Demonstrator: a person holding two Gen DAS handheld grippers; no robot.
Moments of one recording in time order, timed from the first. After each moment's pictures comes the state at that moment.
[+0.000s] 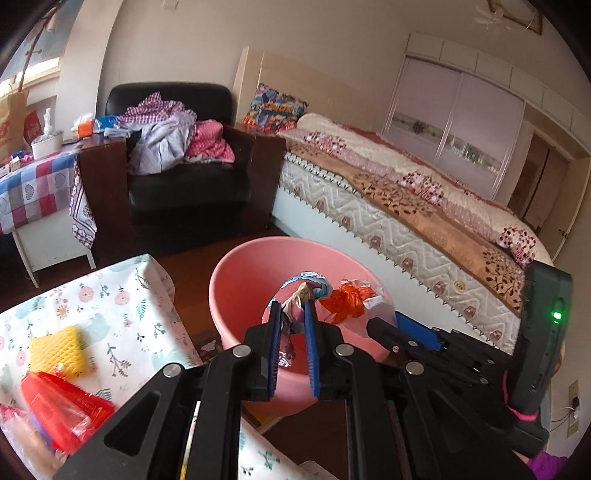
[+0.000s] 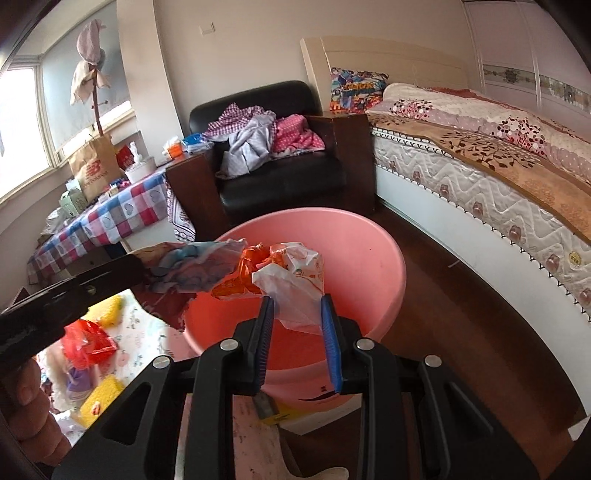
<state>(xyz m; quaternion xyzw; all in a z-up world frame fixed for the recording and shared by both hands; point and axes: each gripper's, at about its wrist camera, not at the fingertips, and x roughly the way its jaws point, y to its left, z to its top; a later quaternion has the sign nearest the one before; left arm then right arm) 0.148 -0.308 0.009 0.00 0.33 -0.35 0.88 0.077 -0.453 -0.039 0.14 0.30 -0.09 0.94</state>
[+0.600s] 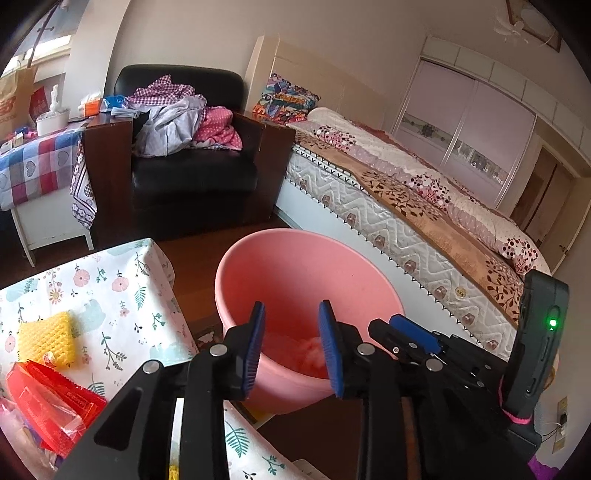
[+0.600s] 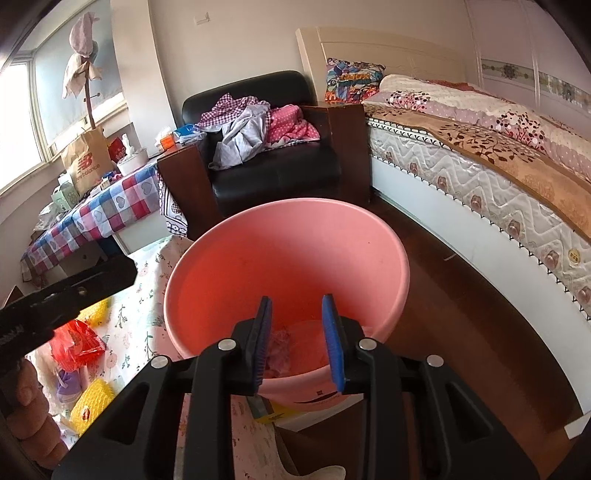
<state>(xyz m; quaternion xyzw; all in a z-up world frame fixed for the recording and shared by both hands) 0.160 -0.294 0.004 -0.03 0.34 -0.34 0.87 0.087 -0.453 -0.044 0.14 0.32 -0.09 0.93</state>
